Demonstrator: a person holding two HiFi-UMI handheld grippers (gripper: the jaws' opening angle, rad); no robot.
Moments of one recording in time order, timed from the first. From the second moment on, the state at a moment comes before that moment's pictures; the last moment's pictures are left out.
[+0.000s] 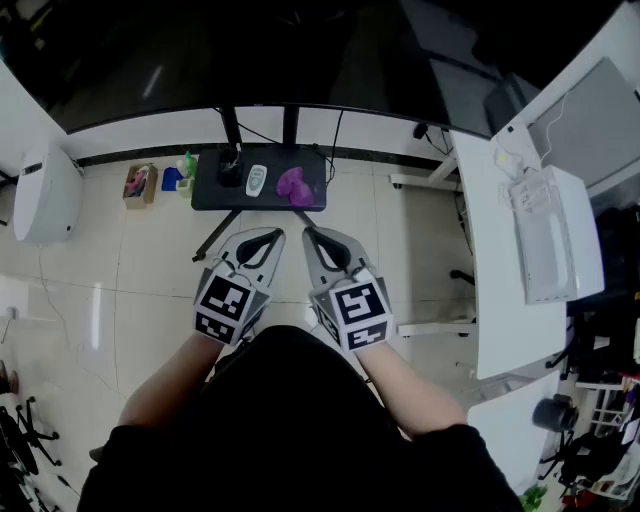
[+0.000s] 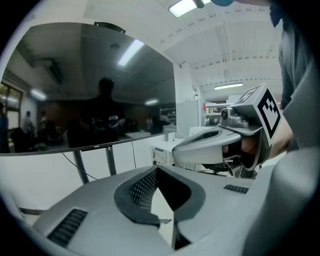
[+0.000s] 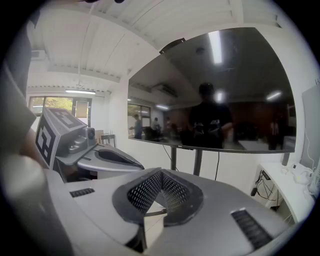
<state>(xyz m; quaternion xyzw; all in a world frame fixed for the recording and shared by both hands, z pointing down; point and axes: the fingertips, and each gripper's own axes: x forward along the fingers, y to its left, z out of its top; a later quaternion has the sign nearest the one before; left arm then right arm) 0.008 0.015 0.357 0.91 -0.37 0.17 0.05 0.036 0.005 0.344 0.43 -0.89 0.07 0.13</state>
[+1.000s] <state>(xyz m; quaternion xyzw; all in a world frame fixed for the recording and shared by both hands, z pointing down) -0.036 -0.072 0.459 0.82 -0.52 0.21 0.13 0.067 -0.003 0.411 0.38 -0.90 0.12 0.18</state>
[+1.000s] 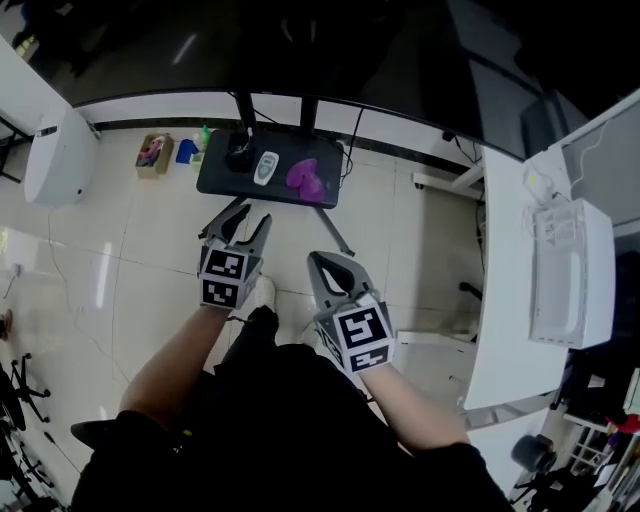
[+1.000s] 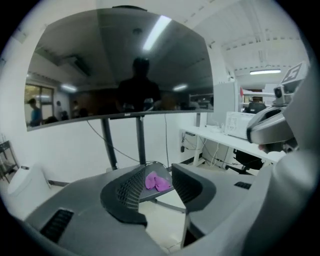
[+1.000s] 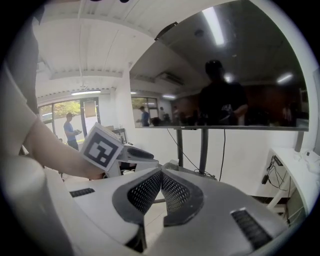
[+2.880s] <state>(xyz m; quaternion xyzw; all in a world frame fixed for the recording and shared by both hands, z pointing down) -0.090 -0.240 0.725 0.76 -0.49 0.29 0.31 0.034 -0.220 0.643 0.45 -0.82 0.22 0.29</state>
